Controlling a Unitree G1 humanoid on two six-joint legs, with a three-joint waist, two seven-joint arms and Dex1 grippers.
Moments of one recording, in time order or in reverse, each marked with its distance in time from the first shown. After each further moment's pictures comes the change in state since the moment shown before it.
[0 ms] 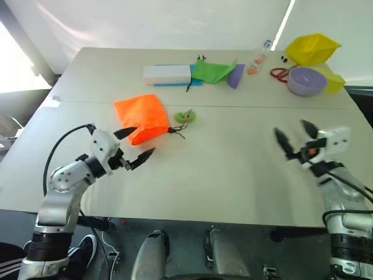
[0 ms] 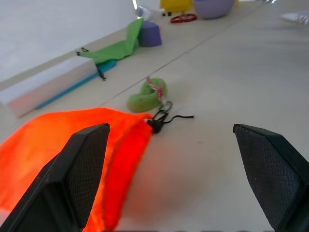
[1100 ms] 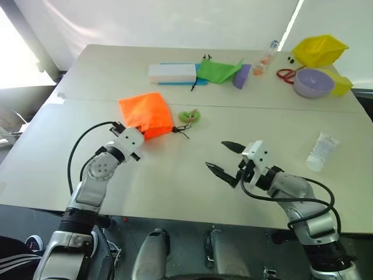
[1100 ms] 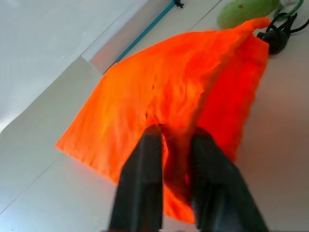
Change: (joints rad) left arm -0.185 -0.108 -0.172 0.305 0.432 -0.107 0.391; right arm -0.014 0.055 0.322 -0.218 -0.123 0.151 0.059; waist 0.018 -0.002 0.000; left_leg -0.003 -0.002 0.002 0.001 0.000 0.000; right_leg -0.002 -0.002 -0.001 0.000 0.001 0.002
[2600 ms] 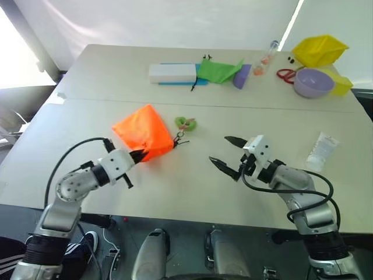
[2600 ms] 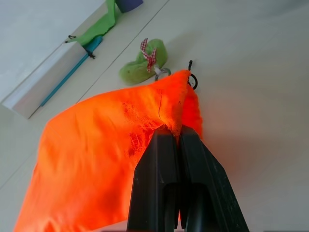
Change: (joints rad) left arm 0.248 0.152 0.057 -0.274 -0.251 -0.109 -0.354; right arm -0.063 -0.009 -0.024 0.099 -0.036 -0.040 0.053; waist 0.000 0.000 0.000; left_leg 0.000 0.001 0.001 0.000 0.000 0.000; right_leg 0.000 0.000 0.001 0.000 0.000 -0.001
